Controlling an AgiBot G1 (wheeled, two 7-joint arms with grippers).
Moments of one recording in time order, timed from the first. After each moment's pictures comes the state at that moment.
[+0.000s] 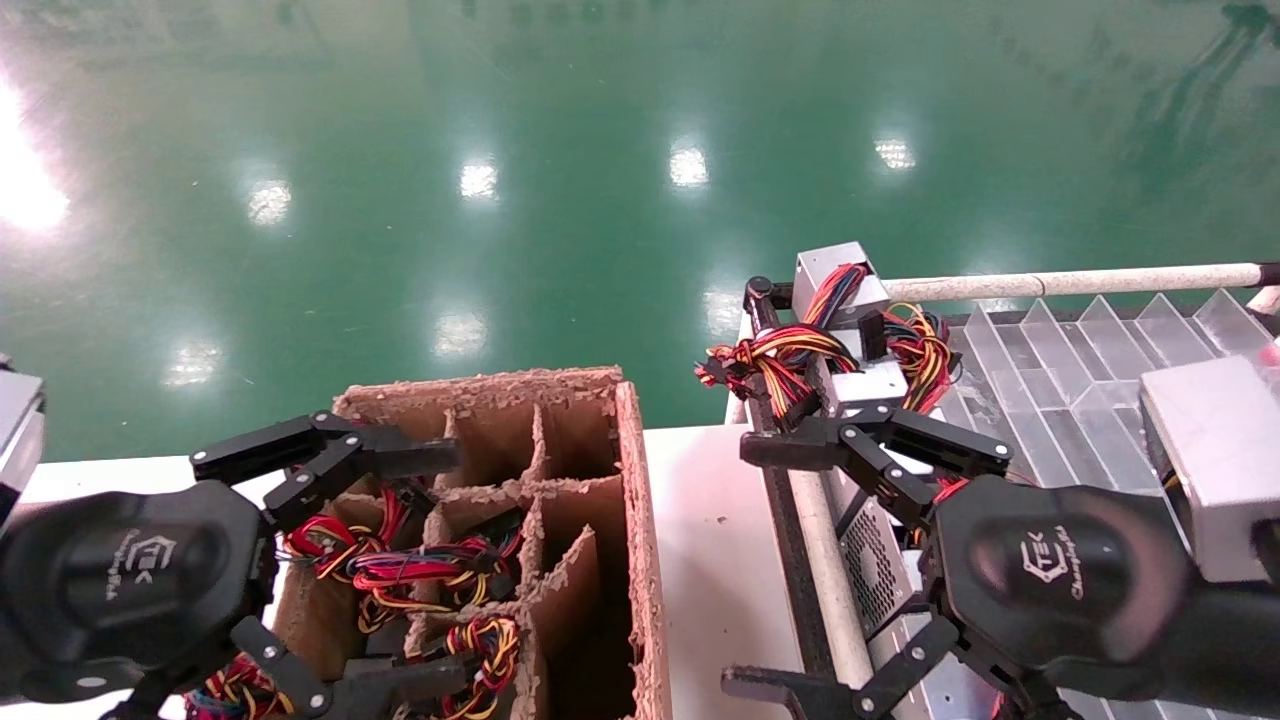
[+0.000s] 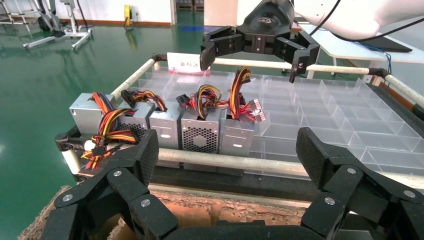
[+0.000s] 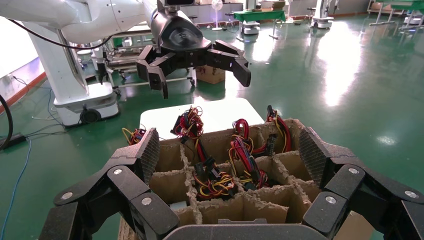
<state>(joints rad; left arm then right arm) -1.10 0.57 0.39 -1.27 0.66 1.45 -0.13 1.07 -0.61 -0.28 1.28 -0.73 -1.50 0.19</state>
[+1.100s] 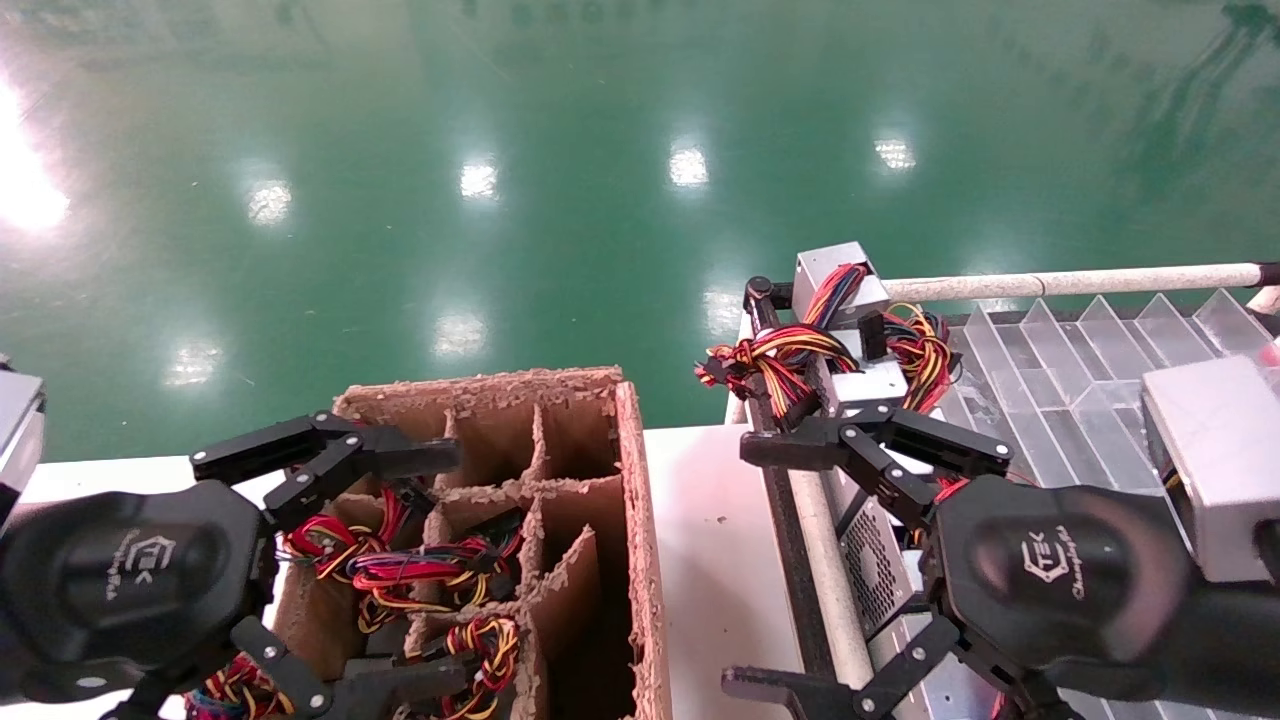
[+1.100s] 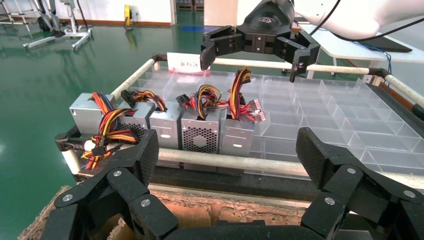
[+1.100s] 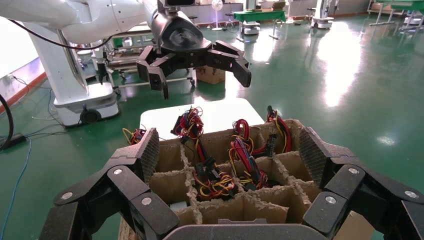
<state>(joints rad) -1.10 0.57 0.39 -1.27 0.66 1.45 -0.13 1.07 -0.61 -0.28 1.28 -0.73 -1.50 0.19</state>
